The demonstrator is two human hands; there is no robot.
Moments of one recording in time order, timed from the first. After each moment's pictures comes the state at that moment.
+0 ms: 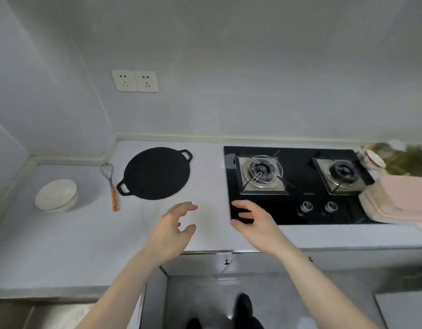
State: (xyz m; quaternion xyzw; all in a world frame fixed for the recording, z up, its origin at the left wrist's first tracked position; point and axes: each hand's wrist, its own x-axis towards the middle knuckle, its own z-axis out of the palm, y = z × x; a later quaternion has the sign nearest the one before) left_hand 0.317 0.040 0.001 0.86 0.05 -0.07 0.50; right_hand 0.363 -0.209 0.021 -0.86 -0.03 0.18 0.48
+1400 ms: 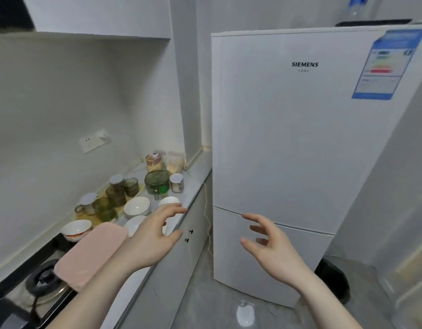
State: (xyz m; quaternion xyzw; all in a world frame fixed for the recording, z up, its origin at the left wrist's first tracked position) left_hand 0.343 -0.780 0.133 0.73 -0.58 -0.15 0.33; right_hand 0.060 -0.898 0.116 -0.76 0.38 -0.28 0.45
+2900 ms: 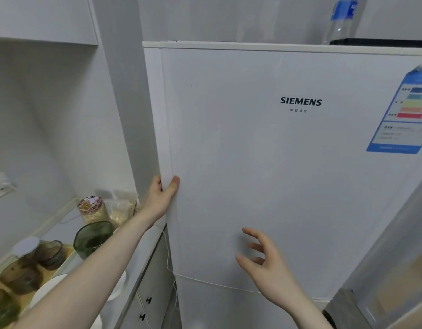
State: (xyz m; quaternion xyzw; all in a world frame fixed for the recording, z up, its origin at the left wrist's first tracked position) left_hand 0.421 -1.215 0.158 0.63 -0.43 -0.30 0.57; right_hand 0.107 -1.166 0.115 -0.69 0.47 -0.35 0.42
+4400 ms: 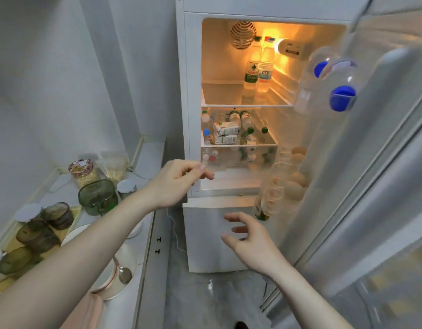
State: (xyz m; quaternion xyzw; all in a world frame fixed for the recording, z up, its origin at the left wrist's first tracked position) left_hand 0.431 -1.015 0.165 0.47 -0.75 -0.31 0.34; right_hand 0.198 -0.941 0.081 -0.65 0.58 -0.30 0.38
